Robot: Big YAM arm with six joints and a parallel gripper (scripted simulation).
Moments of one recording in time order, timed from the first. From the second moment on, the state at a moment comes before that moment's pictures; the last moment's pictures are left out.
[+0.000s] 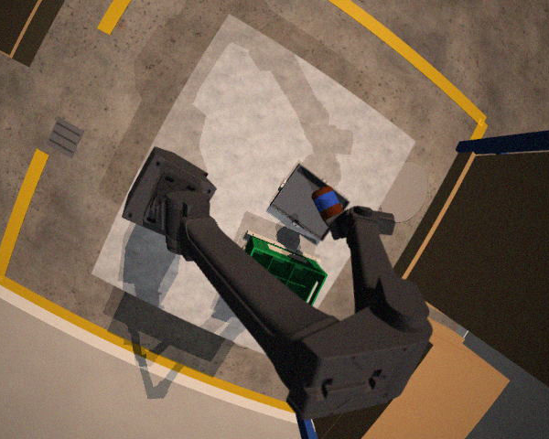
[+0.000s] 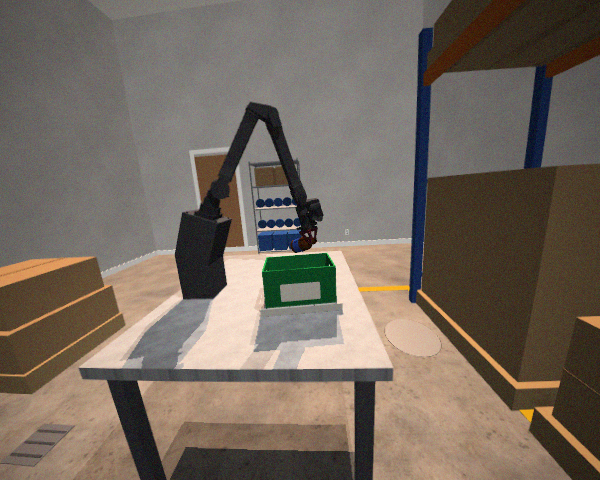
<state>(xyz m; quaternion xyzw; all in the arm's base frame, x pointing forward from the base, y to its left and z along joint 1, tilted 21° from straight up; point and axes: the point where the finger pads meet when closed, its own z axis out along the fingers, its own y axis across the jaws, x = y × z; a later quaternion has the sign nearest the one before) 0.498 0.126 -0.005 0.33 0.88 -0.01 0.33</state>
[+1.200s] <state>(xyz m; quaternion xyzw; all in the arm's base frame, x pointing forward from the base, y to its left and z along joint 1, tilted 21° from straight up) 0.497 0.125 -0.002 0.33 0.86 -0.04 0.40</state>
